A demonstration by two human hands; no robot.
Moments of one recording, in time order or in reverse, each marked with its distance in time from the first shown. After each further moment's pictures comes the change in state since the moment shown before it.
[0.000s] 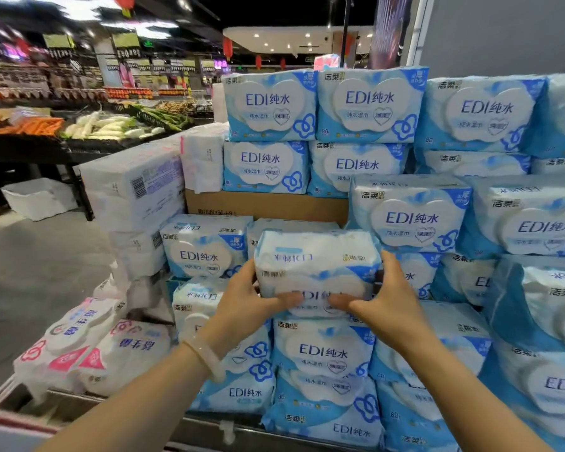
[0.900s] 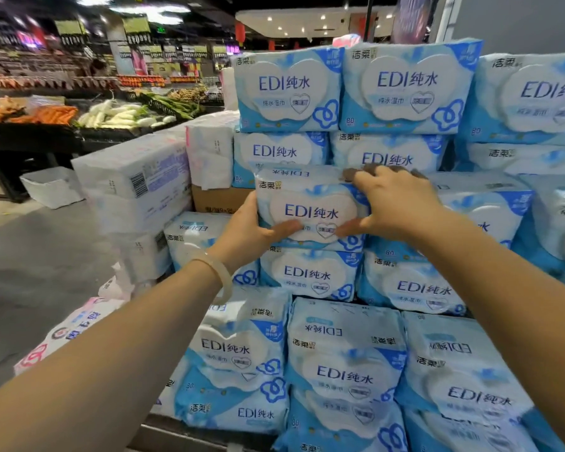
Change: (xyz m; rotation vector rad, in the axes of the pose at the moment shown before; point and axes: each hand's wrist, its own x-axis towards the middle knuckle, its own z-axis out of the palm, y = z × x) left_hand 0.109 0.024 -0.035 0.191 0.037 0.111; right_hand 0.106 -0.096 -0.021 -1.010 -0.122 -0.320
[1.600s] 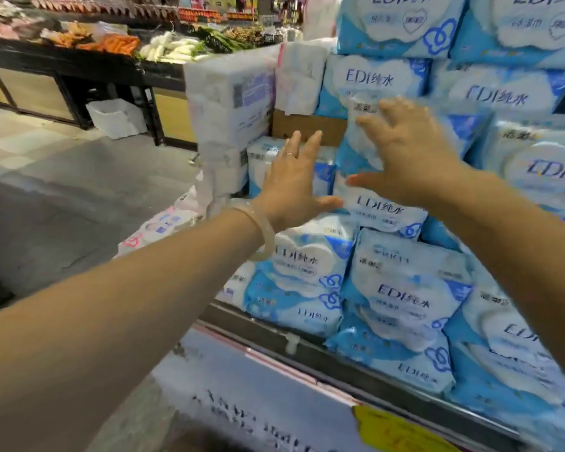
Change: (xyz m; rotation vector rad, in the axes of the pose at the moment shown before) left_hand -0.093 -0.001 -0.039 0.634 0.040 -0.002; right_hand -0.038 -0.094 0.009 0.059 0.129 -0.286
